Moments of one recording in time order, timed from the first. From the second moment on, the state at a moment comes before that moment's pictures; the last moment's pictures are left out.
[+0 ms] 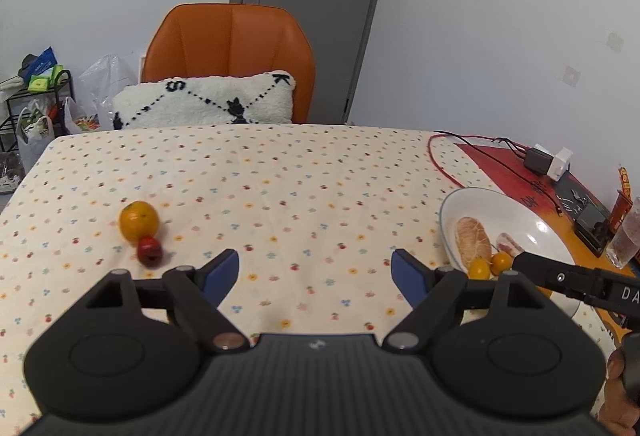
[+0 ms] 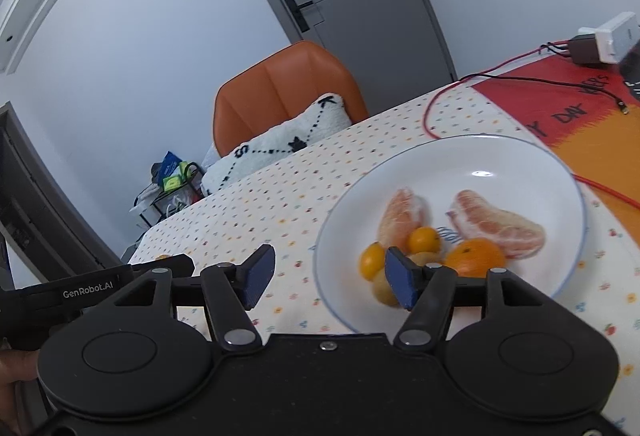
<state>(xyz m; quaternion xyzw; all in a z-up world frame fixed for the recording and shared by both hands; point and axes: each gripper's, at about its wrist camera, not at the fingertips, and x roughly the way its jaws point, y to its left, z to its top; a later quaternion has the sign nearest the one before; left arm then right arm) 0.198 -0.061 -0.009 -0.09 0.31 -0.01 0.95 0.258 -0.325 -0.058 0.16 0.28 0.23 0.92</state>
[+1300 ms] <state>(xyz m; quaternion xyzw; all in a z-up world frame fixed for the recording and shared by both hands) 0.155 0.067 -0.010 -0.14 0.31 0.06 0.94 0.246 -0.215 -0.051 0.07 0.28 0.23 0.93</state>
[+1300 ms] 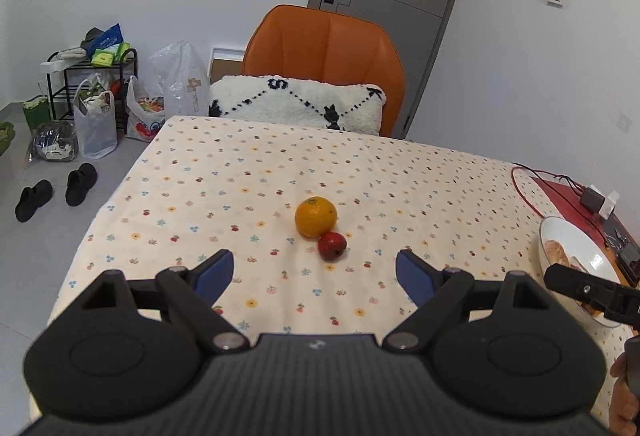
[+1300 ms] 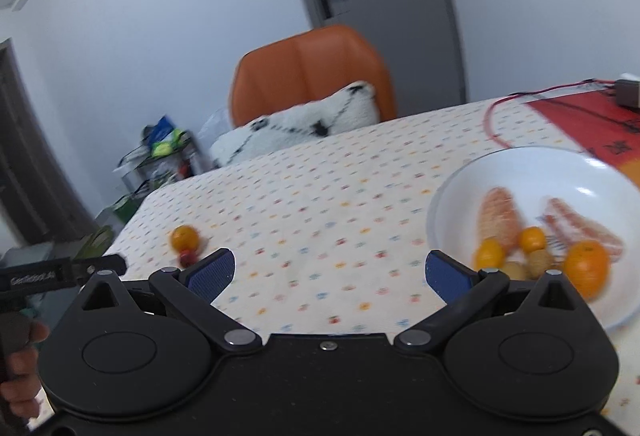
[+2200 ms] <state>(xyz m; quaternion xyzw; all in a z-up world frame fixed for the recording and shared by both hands) 0.184 0.121 -0.042 -0.18 0.30 0.09 0.93 0.288 -0.110 -0.068 0.04 0.33 0.34 0.88</state>
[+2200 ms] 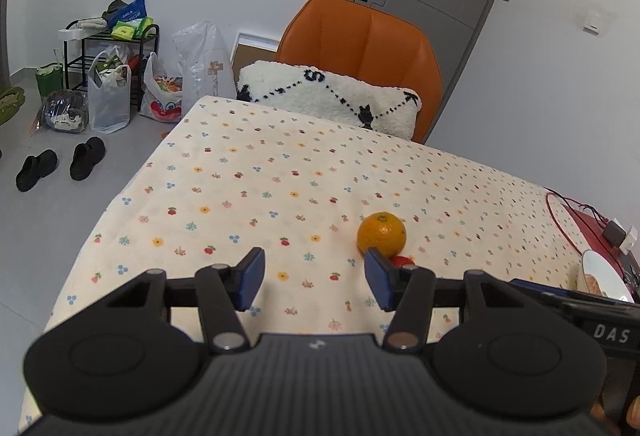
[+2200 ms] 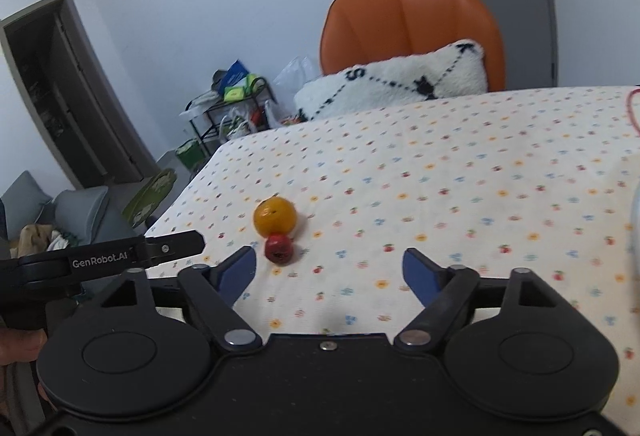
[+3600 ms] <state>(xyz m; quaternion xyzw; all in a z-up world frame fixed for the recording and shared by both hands) 0.243 0.090 -0.049 -0.17 0.33 0.02 0.93 0.316 -0.099 -0.082 0.05 0.35 0.34 0.87</state>
